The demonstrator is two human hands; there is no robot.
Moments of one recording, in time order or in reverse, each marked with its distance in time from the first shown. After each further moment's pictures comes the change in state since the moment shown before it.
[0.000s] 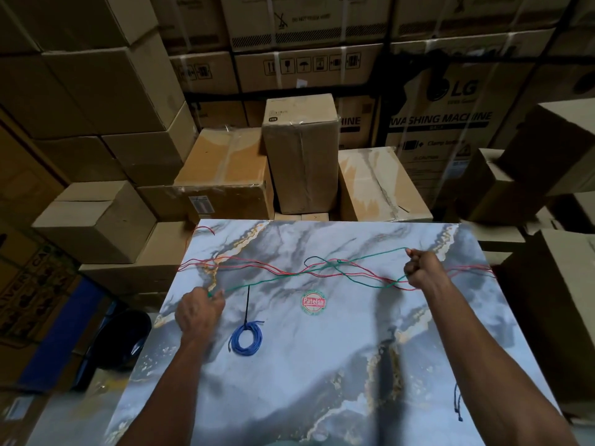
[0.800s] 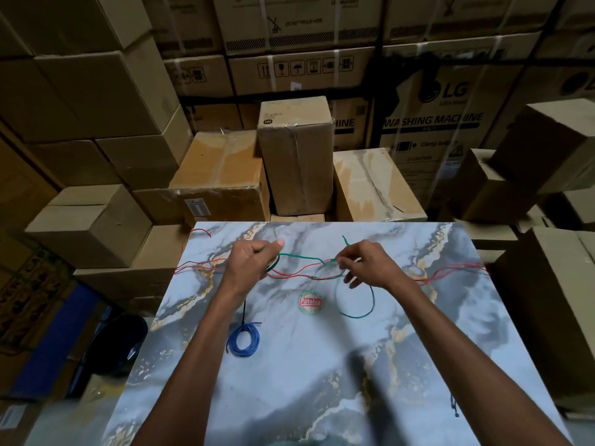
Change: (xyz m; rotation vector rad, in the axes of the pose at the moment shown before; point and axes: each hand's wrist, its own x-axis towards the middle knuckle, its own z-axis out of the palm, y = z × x) left_hand -0.062 0.121 -0.095 -1.042 -0.438 0.538; right_hand -0.119 0.035 0.065 -1.245 -0.520 -0.597
